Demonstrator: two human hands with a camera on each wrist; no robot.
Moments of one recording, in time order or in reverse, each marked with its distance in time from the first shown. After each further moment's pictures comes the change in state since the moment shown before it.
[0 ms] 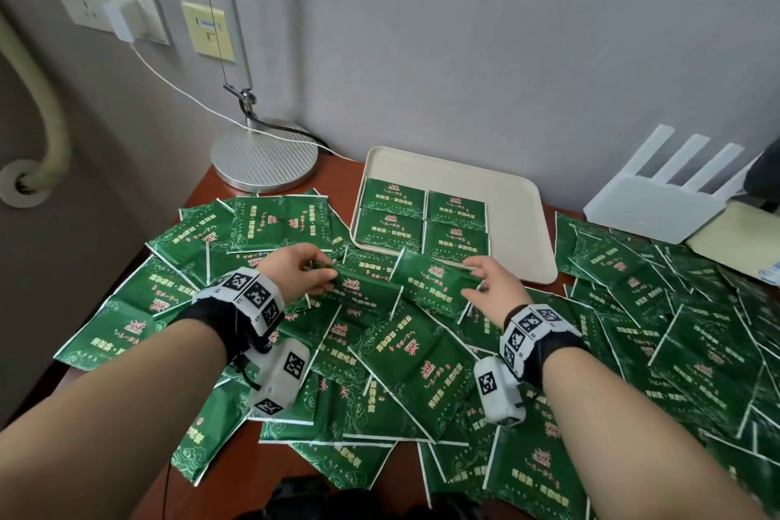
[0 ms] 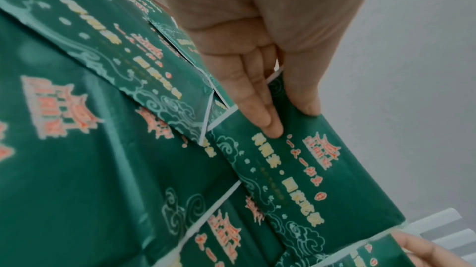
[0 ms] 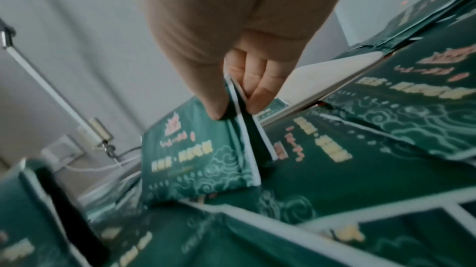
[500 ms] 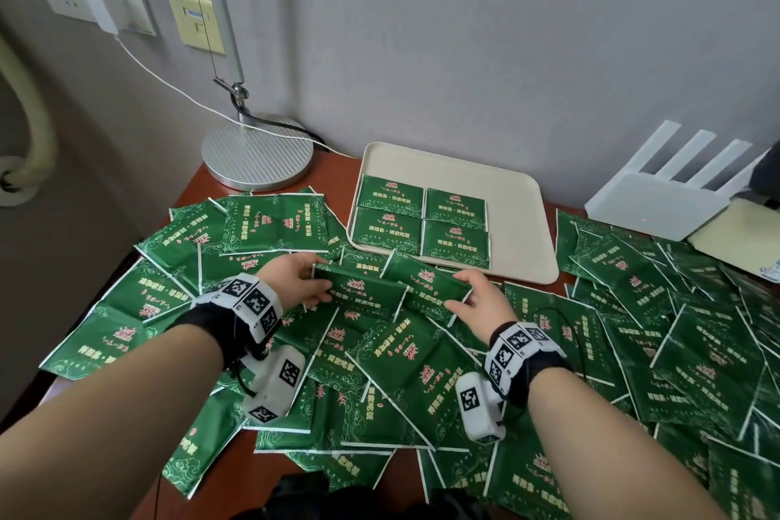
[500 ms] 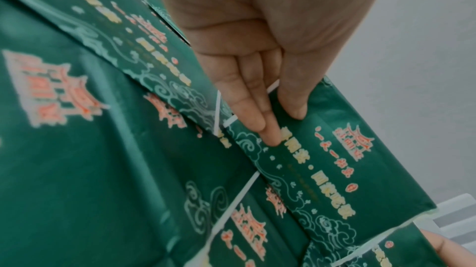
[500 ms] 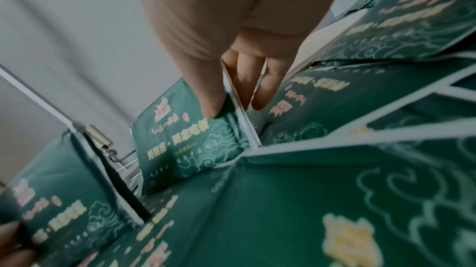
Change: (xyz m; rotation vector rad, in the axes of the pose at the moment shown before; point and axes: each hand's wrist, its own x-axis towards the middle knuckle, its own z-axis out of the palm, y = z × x) left_hand 0.013 -0.007 0.005 -0.007 -0.082 -0.038; right_hand -0.001 0.002 0.026 0.164 -0.020 0.042
